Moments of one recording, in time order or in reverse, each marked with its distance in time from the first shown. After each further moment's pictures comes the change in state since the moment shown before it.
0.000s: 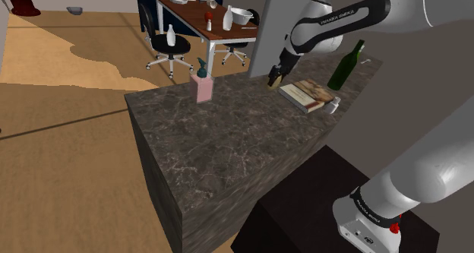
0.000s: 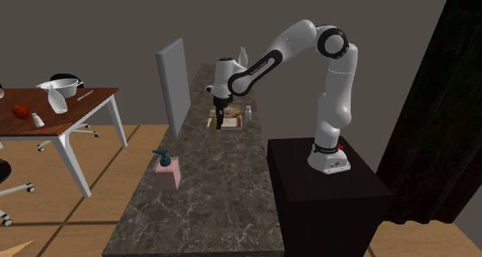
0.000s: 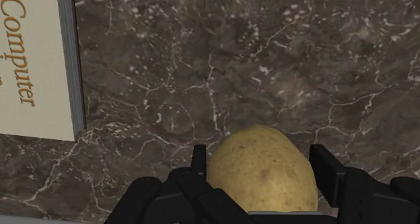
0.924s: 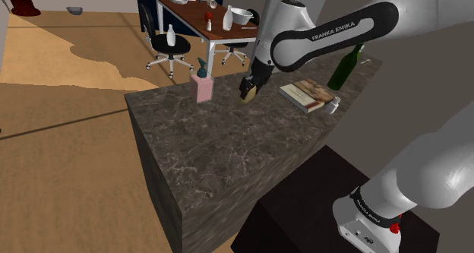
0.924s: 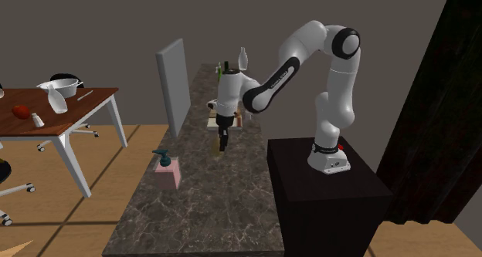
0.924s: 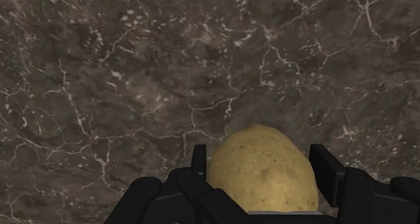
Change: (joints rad) arm 0.166 -0.045 0.173 -0.066 -0.074 0.030 0.390
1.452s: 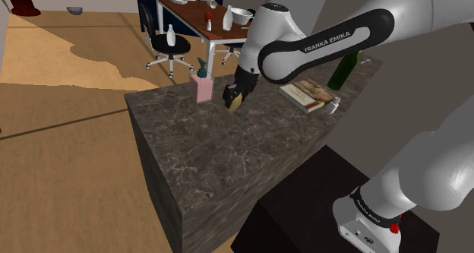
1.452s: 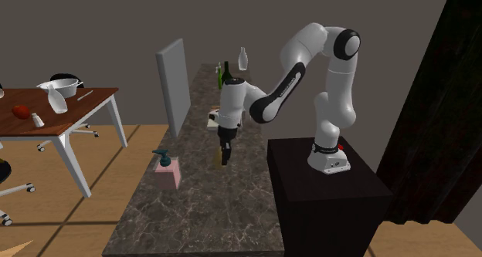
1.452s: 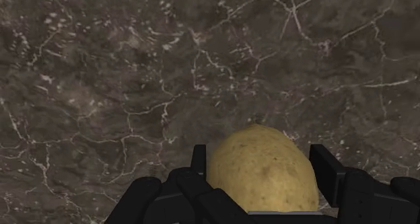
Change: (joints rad) arm 0.076 0.048 0.077 0.033 -0.052 0.011 0.187
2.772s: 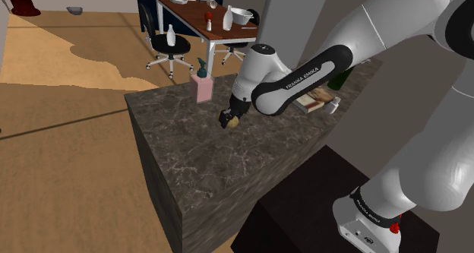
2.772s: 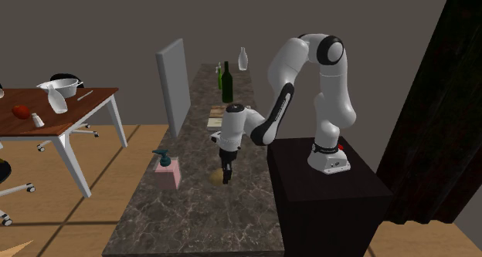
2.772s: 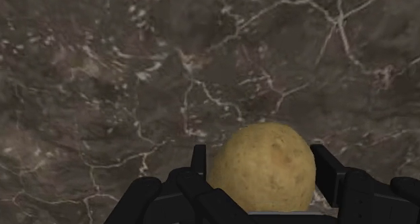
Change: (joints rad) arm 0.019 0.199 -0.030 -0.063 -0.113 0.254 0.087
